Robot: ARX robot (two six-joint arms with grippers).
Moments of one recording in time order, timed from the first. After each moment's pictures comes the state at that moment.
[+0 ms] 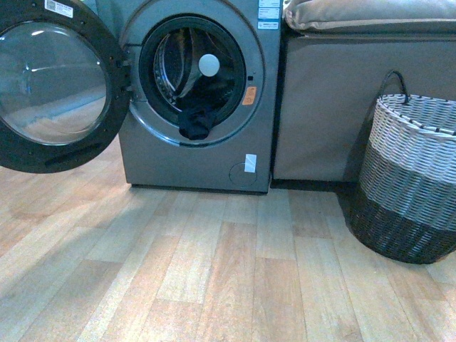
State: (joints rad) left arm 0.00 0.00 0.02 0.00 0.00 0.00; right arm 0.00 0.00 0.01 0.00 0.00 0.00
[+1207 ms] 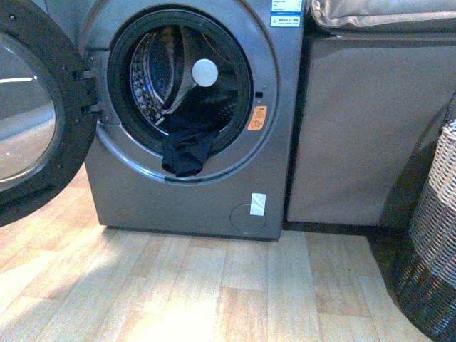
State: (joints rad) left arm 0.00 0.00 0.02 0.00 0.00 0.00; right arm 0.00 0.00 0.01 0.00 0.00 0.00
